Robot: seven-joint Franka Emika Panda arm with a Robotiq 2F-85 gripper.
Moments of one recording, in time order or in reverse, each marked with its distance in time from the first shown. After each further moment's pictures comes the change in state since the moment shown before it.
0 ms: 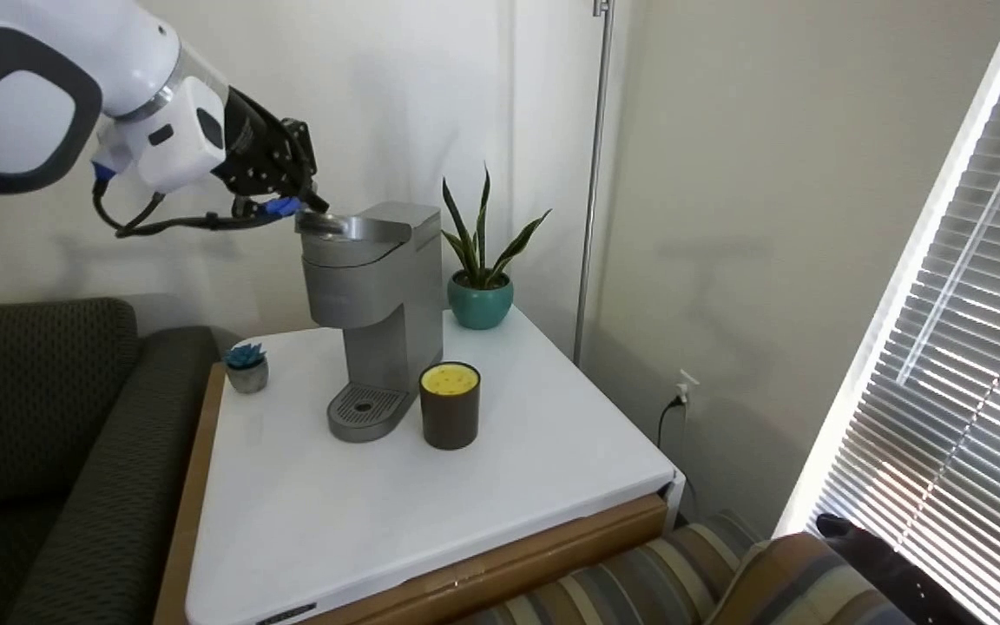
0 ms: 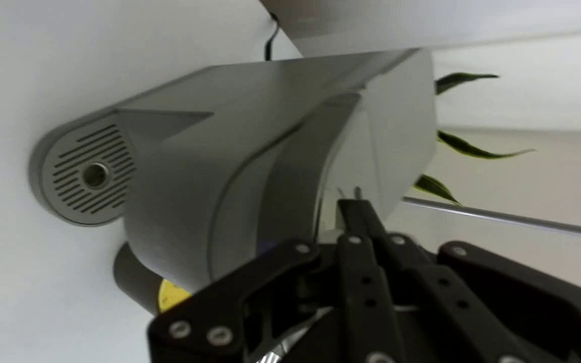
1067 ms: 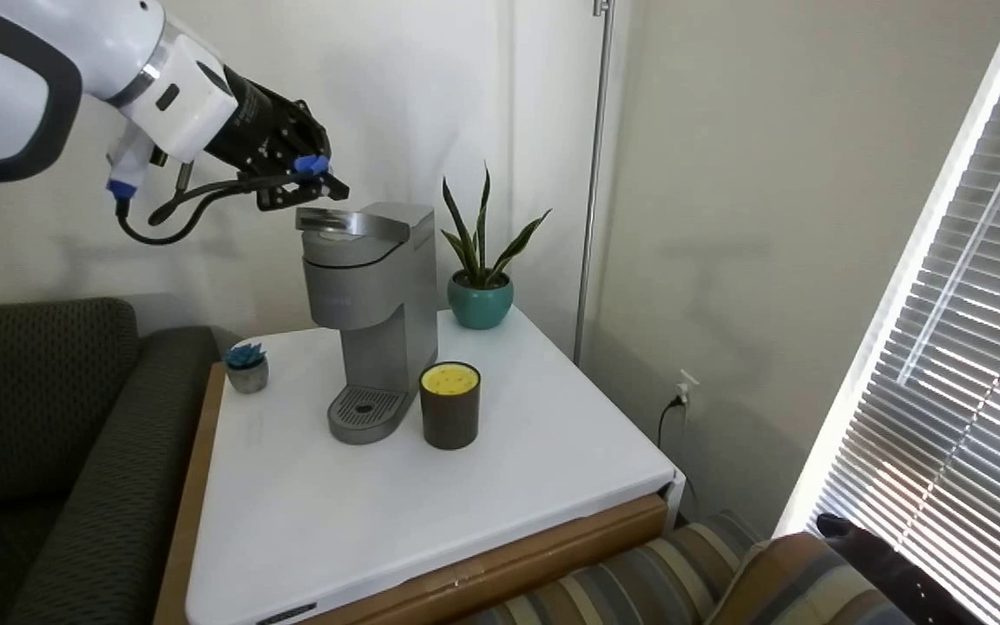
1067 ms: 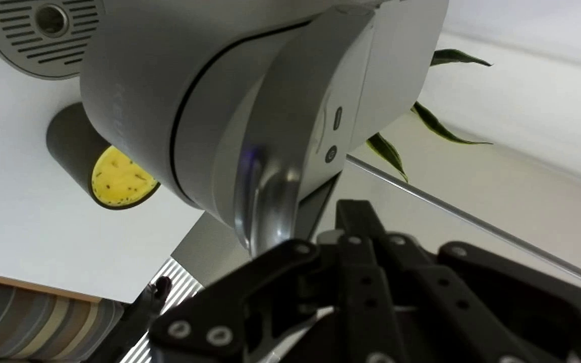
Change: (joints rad) arm 0.558 0.014 -0.576 0.003 0.179 0.012 -0.404
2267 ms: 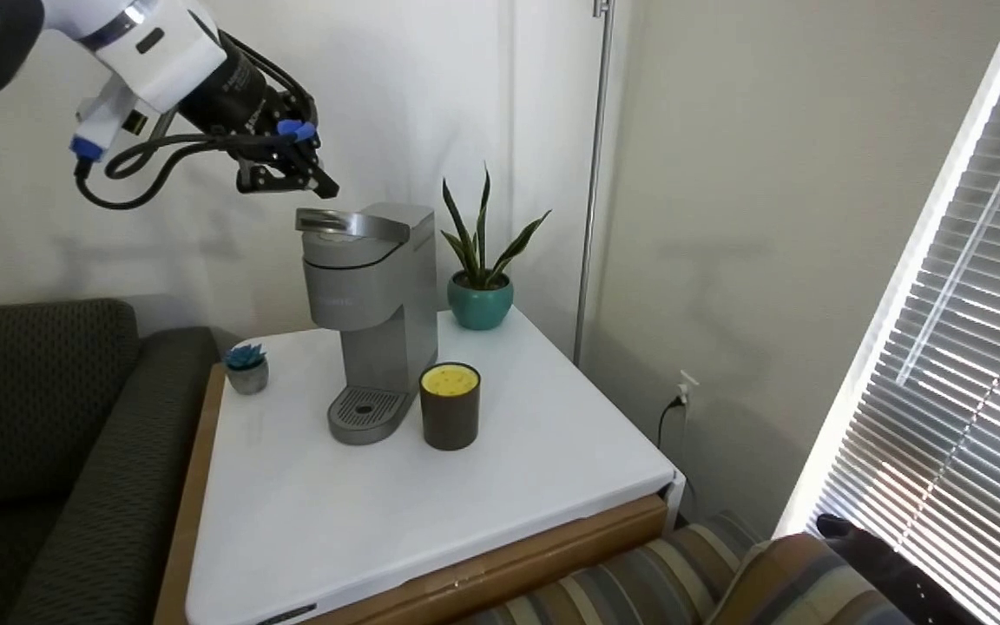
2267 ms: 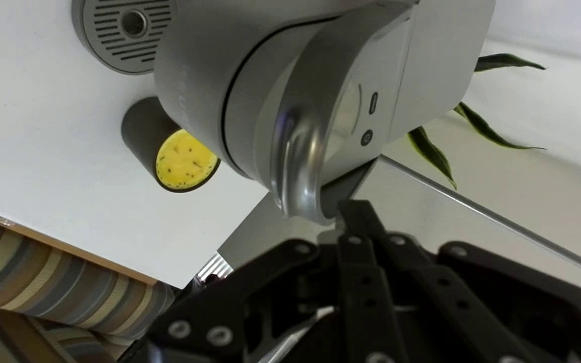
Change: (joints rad) arm 0.691 0.110 -0.746 0.028 0.302 -0.384 -0.195
